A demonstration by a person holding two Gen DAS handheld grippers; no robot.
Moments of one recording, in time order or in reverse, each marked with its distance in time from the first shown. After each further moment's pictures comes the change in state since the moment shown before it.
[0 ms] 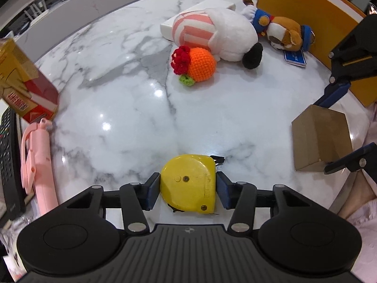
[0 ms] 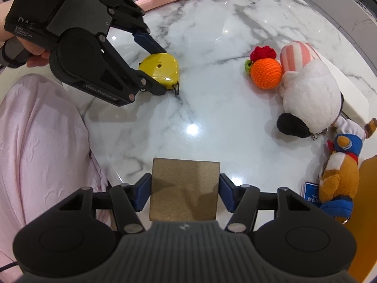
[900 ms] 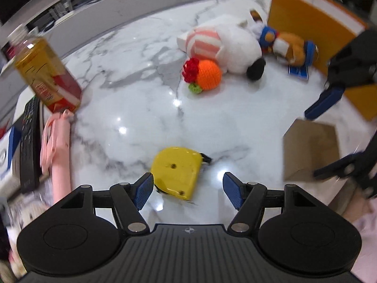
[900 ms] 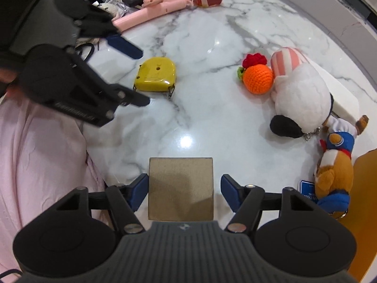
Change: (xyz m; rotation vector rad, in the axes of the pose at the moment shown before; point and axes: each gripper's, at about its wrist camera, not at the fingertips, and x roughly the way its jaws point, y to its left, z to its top) left arm -0.024 -0.012 -0.011 -0.043 -0.053 0.081; right arm -0.005 0.003 -0.007 0.044 -0.068 -0.046
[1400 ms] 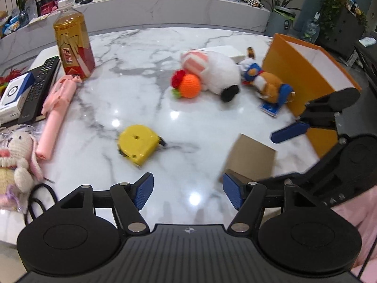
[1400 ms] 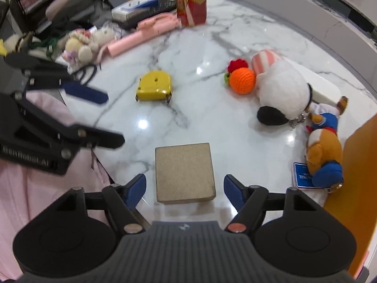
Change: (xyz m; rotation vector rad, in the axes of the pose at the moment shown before) left arm -0.060 -0.037 -0.029 -0.363 -0.109 -0.052; right arm -0.021 0.006 -0.033 0.086 -0.135 -0.035
